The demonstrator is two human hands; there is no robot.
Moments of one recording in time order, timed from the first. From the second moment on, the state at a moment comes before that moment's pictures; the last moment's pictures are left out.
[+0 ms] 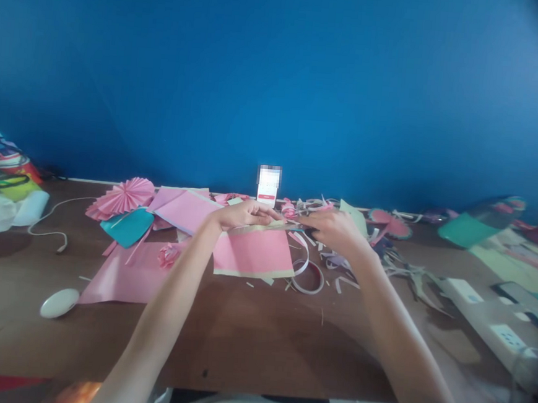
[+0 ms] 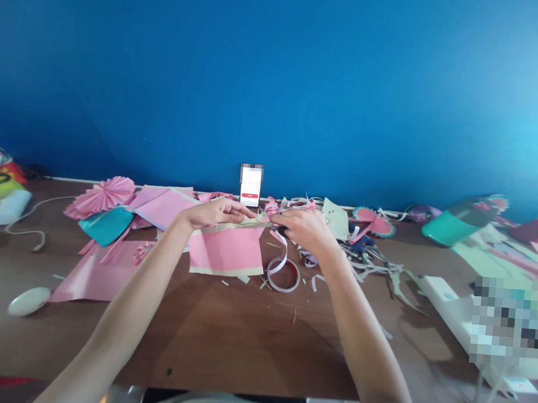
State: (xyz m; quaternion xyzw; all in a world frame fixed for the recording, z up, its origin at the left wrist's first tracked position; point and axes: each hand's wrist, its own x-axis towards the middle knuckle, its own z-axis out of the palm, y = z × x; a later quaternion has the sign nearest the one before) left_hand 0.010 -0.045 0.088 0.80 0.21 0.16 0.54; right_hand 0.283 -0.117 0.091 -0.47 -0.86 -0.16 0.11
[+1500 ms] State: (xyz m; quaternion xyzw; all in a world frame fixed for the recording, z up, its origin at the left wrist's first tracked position) left_hand 0.009 -0.038 0.082 0.78 0.26 0.17 0.55; right_hand 0.262 -0.112 0.084 -0.51 -0.61 0.38 0.47
